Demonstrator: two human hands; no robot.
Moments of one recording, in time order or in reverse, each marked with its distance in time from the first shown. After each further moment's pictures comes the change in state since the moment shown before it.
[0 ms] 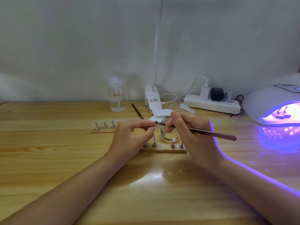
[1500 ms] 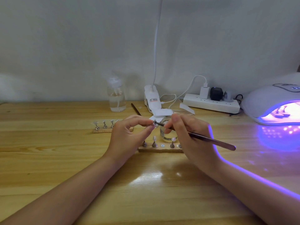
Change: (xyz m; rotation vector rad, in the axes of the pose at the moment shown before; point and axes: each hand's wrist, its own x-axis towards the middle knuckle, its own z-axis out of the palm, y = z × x) left_hand 0.000 0.001 -0.001 -0.053 0.029 0.021; right_hand -0.008 -0.005 0.003 -0.078 0.017 -0.024
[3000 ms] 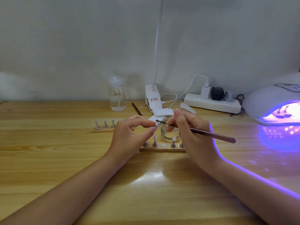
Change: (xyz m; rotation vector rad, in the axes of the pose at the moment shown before) left_hand 0.000 0.001 0.000 0.038 -0.026 -0.001; right_hand 0.003 -0.001 0.002 0.142 0.028 0.082
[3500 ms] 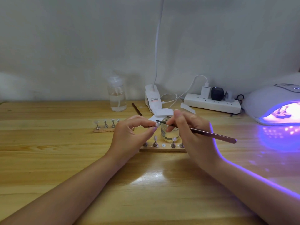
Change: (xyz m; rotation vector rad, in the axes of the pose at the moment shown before) left_hand 0.001 0.000 0.000 0.004 0.010 -0.001; right_hand 0.000 -0.002 0.000 0.001 -0.001 0.014
